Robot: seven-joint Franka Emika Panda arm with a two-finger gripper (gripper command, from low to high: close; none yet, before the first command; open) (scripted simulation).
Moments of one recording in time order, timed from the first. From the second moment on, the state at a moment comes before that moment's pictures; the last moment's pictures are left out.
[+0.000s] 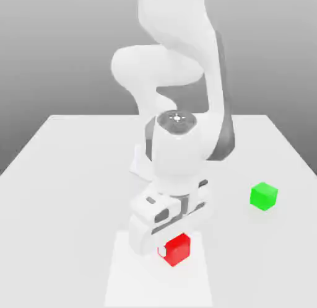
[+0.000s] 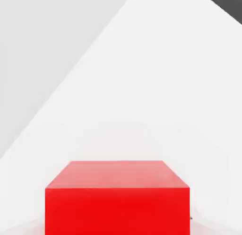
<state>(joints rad) 0.15 0.15 -0.06 -2.77 0.04 2.92 0.17</state>
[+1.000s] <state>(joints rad) 0.69 0.01 0.31 -2.92 -0.03 2.93 0.05</state>
